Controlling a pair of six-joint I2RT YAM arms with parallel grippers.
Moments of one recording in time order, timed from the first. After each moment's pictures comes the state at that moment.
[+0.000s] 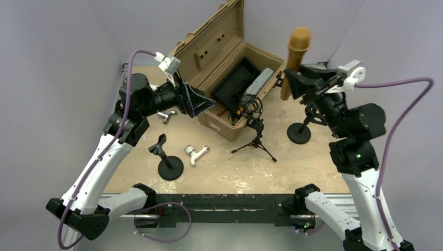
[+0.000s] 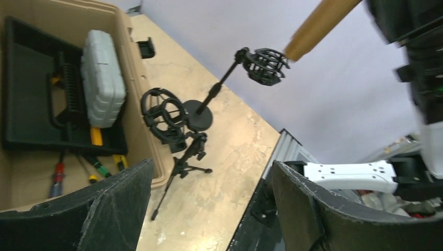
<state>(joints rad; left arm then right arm) -0.46 1.06 1.29 -0.30 0.58 -0.45 0.32 0.83 1.32 -0.11 -0.12 0.05</state>
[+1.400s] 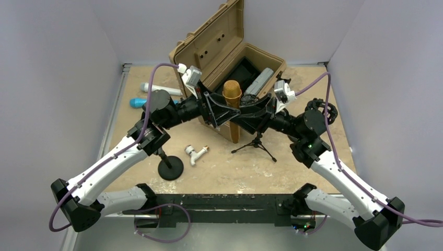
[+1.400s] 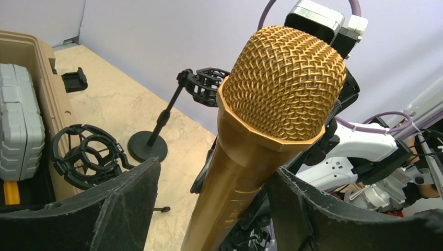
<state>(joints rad) -0.76 1.10 1.14 0.10 0.41 -0.57 0.61 0.92 0.83 0.47 -0.63 0.47</state>
